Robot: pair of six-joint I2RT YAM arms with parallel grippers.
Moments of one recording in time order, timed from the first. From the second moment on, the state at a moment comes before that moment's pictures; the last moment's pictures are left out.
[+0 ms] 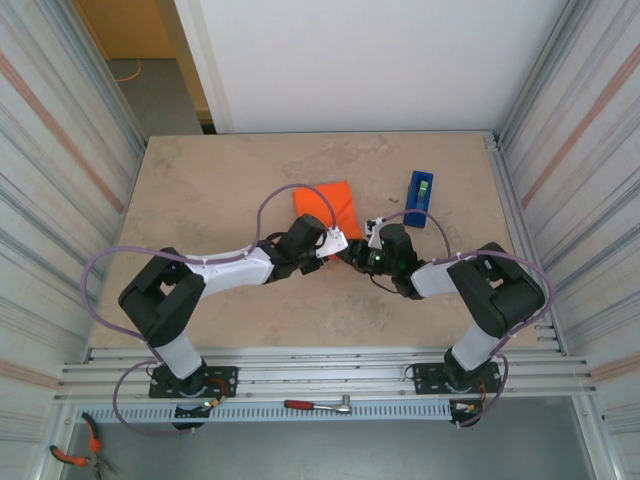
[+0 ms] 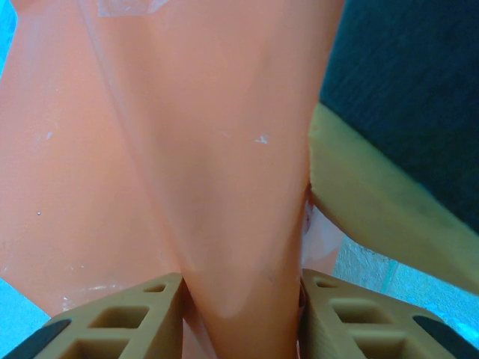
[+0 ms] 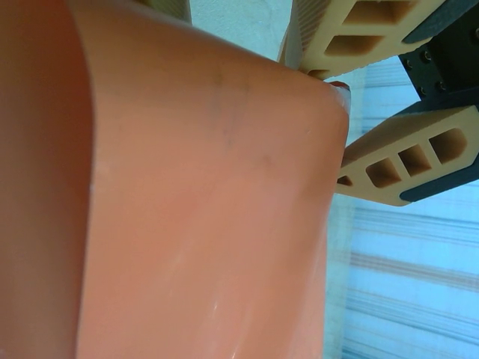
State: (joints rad) left arm -0.82 1.69 0.95 -0.06 -0.19 0.55; right arm 0.55 1.66 0.52 0.67 -0.42 1.01
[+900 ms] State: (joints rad) left arm -0.82 1.69 0.95 -0.06 -0.19 0.55; right arm 0.51 1.55 0.44 0.59 -0.47 0.99
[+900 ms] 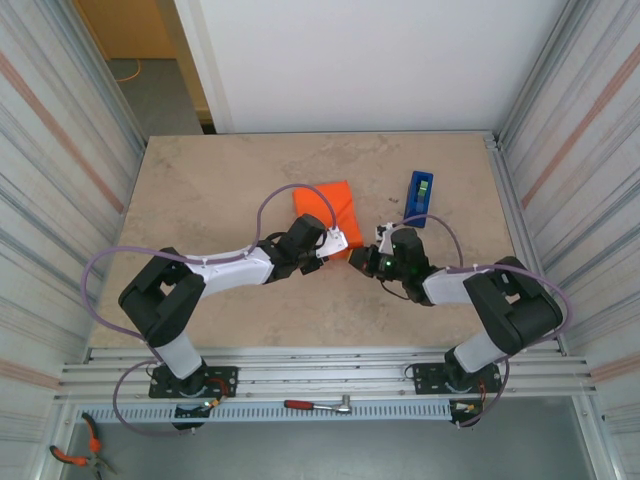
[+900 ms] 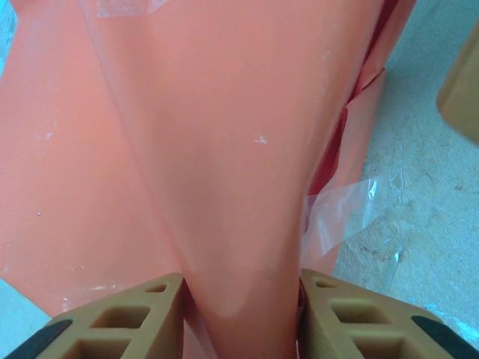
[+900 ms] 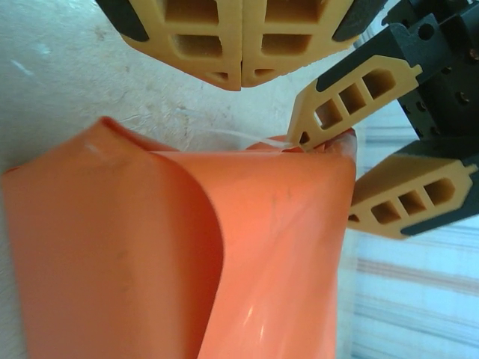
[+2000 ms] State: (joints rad) left arm -0.82 1.69 0.95 -0.06 -0.19 0.55; right arm 0.53 1.79 0.55 0.69 -0.47 1.00
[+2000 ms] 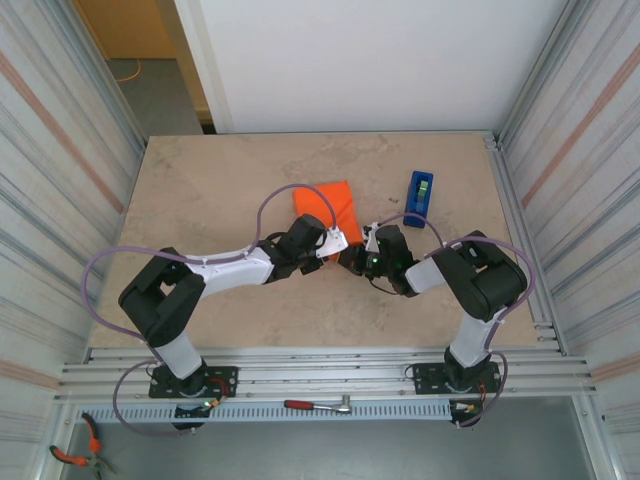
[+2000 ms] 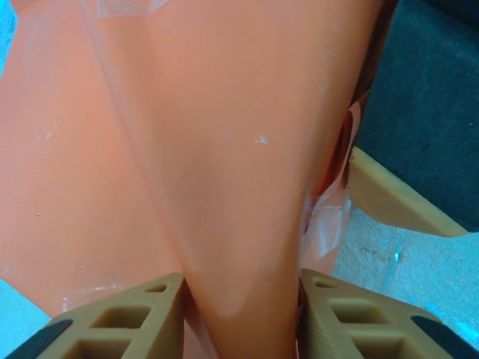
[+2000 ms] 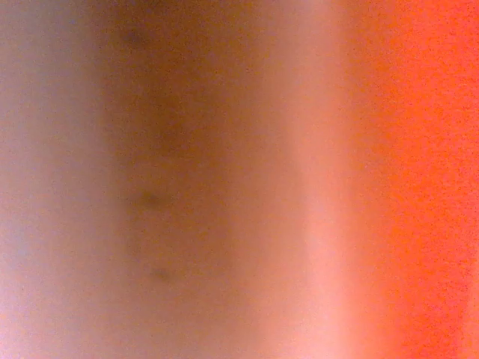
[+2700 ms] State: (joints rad) left arm -0.82 1.69 0.95 -0.06 -0.20 0.55; right arm 0.54 1.67 0.51 0.65 -0.47 0.99
